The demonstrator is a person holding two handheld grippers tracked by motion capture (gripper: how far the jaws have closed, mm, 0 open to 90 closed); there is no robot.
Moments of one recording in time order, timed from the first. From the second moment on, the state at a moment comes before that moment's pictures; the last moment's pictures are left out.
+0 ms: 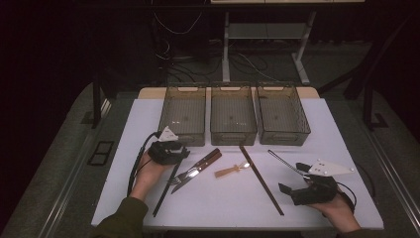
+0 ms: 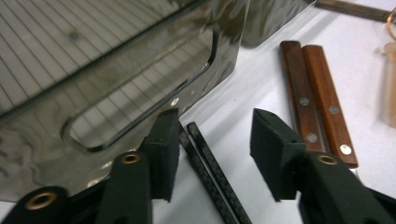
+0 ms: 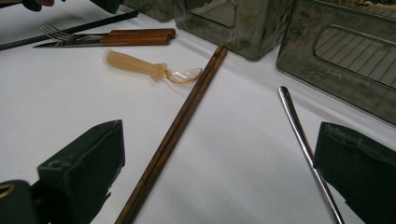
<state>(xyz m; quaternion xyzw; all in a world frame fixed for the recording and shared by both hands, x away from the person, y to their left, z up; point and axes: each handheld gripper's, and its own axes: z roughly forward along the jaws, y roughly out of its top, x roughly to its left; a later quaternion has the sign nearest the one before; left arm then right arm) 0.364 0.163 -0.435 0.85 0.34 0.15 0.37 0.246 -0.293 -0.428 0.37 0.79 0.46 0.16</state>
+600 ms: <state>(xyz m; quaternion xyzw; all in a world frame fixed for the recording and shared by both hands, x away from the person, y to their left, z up) 0.368 0.163 -0.443 0.86 0.36 0.14 0.33 0.245 -0.293 -0.428 0.36 0.79 0.46 0.16</state>
